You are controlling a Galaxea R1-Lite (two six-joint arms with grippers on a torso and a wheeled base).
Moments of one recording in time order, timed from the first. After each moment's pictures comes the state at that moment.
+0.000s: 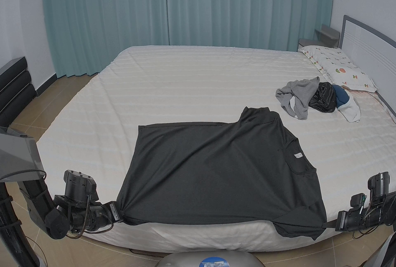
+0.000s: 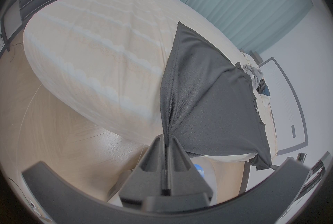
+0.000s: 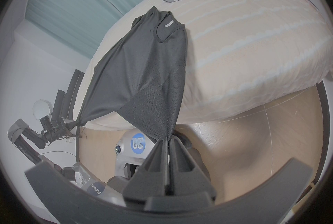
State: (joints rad) left arm -0.23 2.01 -0.20 -0.93 -0.11 -0.64; right arm -0.18 1.75 -0.02 -0.68 0.45 0.18
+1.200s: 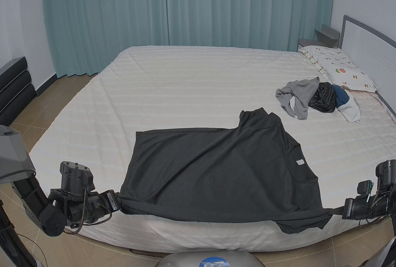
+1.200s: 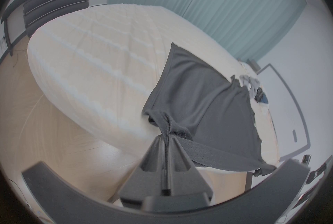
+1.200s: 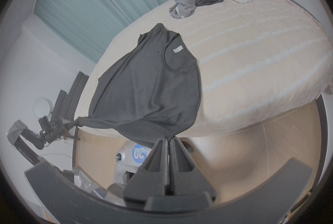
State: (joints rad) left arm -0.25 1.92 -0.24 -0.91 -0.02 -0.65; right arm -0.21 1.60 -0.13 -0.50 0.46 0.13
